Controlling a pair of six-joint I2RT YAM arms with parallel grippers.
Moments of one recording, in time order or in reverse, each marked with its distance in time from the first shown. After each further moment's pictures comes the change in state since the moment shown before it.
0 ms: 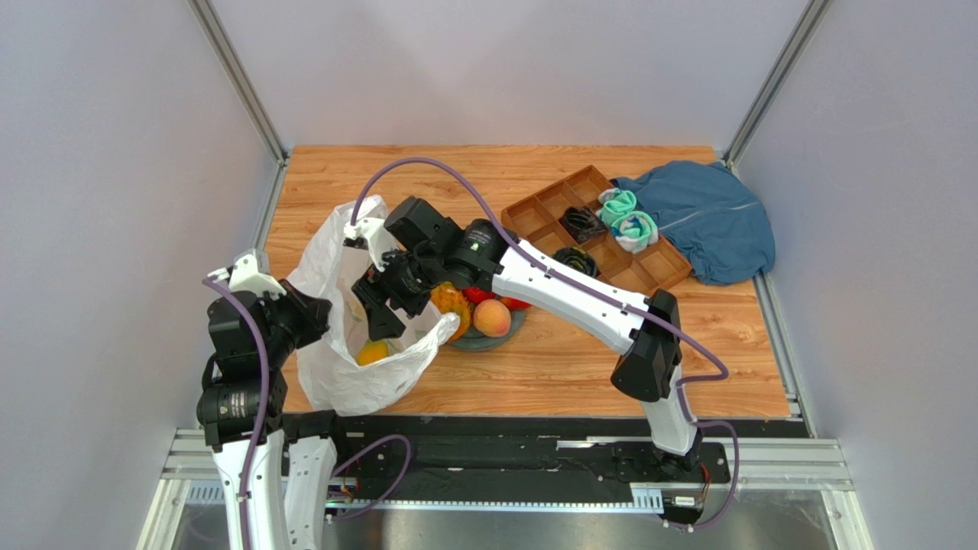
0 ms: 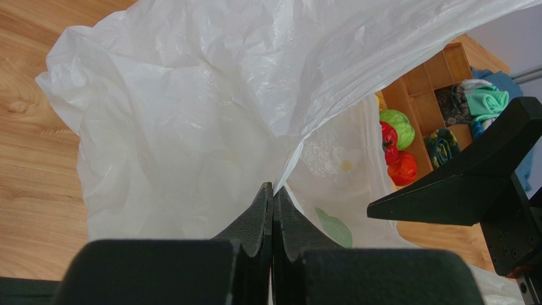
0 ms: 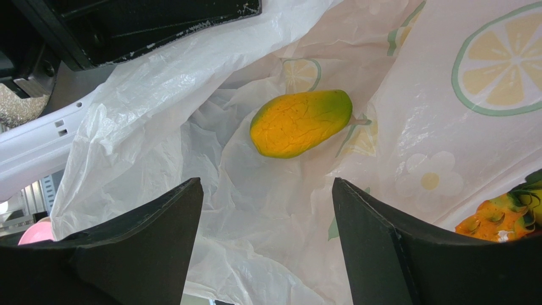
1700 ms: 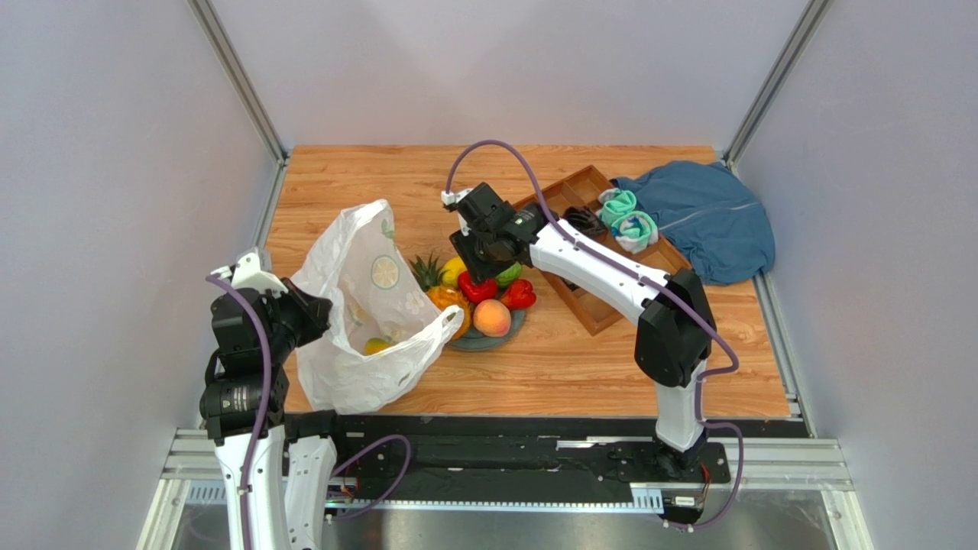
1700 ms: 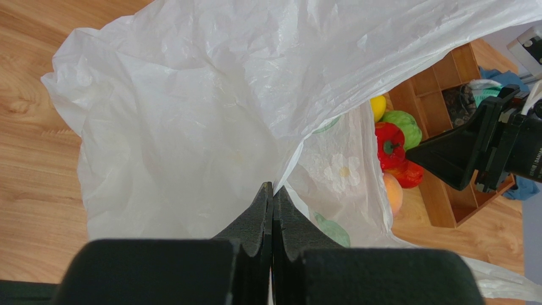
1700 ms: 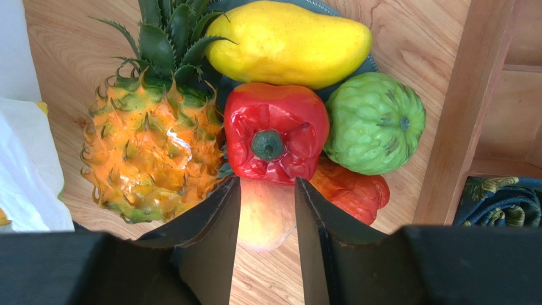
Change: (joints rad) left arm 0.000 0.013 -0.025 0.024 -0.007 0.005; right arm -0.261 -0.094 -0.359 0.032 0.463 0.059
